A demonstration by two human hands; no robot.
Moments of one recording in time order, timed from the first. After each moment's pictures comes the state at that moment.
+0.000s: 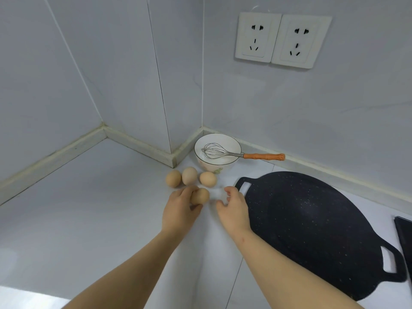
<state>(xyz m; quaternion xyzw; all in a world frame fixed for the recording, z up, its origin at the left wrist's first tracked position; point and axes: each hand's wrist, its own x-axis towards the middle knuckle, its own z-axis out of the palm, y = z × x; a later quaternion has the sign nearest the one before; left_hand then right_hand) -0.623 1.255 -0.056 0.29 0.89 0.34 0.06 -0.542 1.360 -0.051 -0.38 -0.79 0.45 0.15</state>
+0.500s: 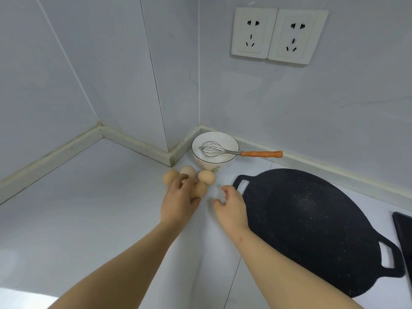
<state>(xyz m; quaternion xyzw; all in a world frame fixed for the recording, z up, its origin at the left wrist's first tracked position) -0.633 1.264 -0.049 0.32 0.91 0.27 0.04 -0.541 1.360 -0.052 -0.39 -0.79 0.45 0.14</state>
